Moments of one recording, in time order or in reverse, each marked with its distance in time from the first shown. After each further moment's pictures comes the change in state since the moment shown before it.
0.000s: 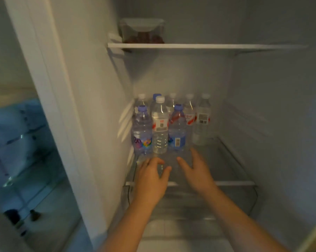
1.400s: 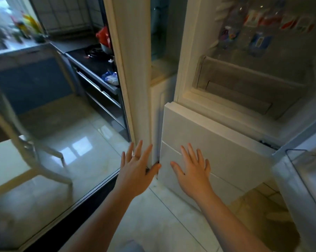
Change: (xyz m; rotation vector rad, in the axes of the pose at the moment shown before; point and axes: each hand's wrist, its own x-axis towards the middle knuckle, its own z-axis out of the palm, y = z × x) left_hand -0.524 0.117 -0.131 0.627 -0.291 -0.684; right_hand -0.457 0.037 -0.071 -0.442 -0.848 -0.216
